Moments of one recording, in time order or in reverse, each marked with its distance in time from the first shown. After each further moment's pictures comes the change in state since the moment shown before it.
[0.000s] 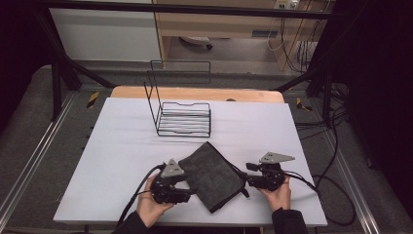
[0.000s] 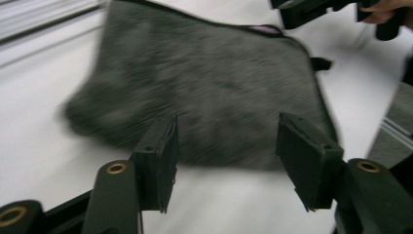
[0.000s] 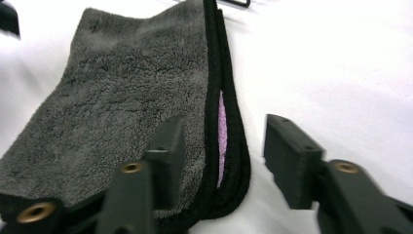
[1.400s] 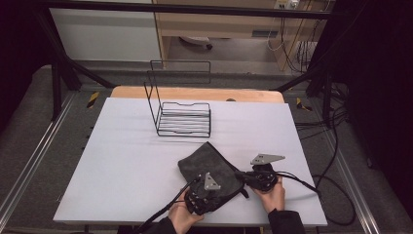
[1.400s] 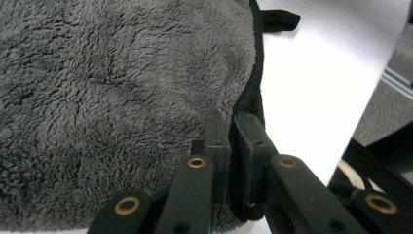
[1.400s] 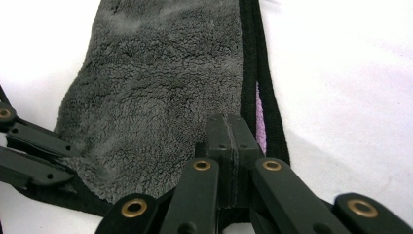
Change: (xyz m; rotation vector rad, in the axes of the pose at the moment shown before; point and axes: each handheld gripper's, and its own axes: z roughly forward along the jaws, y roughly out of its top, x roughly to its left) left arm -0.057 0.007 0.064 0.201 -0.026 0.097; right arm 0.014 0.003 0.015 0.092 0.054 -0.010
